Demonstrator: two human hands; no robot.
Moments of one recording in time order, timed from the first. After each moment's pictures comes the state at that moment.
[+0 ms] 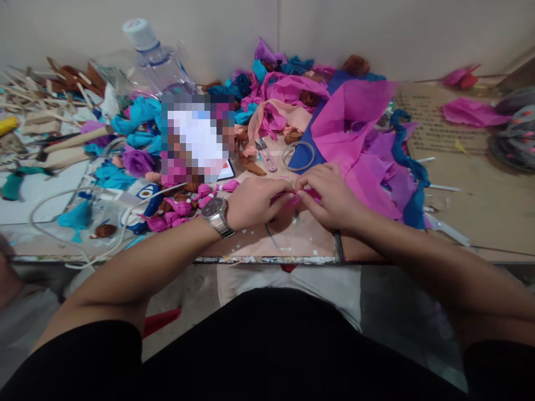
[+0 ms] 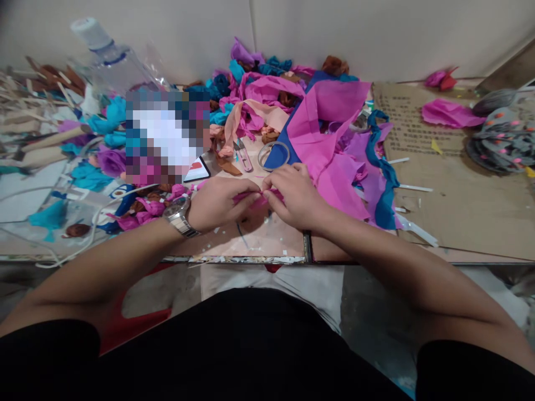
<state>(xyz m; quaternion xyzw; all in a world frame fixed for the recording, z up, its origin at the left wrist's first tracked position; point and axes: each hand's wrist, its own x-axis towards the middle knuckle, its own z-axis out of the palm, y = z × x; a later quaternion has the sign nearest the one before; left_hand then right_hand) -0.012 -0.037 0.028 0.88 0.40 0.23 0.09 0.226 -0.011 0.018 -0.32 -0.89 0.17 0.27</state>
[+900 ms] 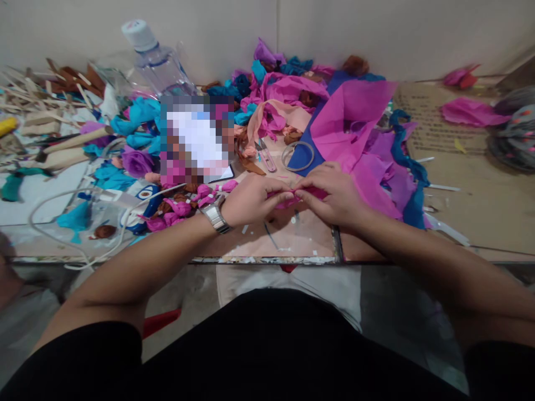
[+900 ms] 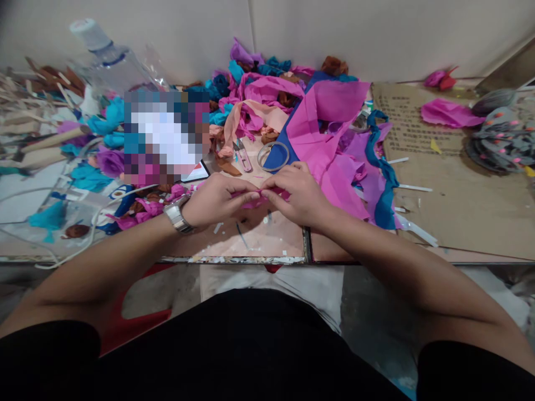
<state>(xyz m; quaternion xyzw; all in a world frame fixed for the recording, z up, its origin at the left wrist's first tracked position) -0.016 -0.030 0.032 0.84 0.40 0.26 0.27 0.231 -0.007 0.017 -0.32 -0.88 0.17 0.32</state>
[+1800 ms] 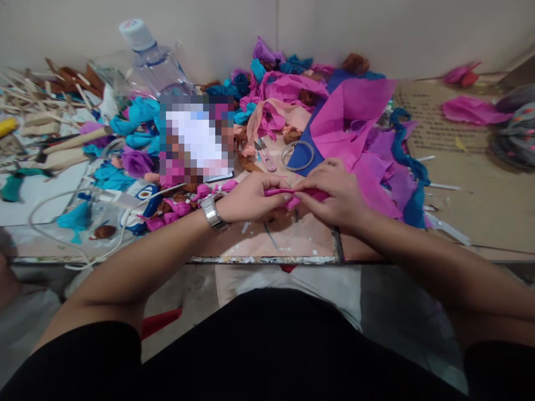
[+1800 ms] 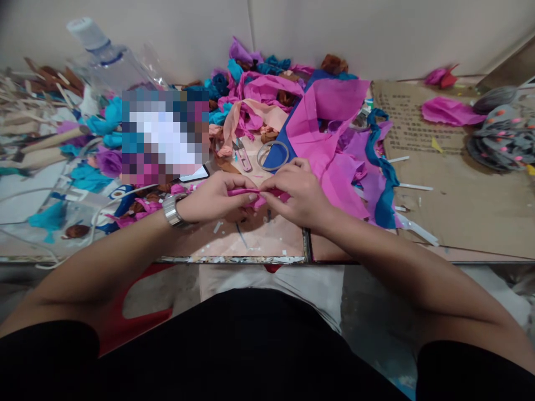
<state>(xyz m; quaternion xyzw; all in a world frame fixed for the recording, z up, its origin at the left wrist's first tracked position) -0.012 -0.029 0.040 0.71 0.40 0.26 0.52 0.229 -0.012 0.017 -0.29 -0.87 0.14 0.37</state>
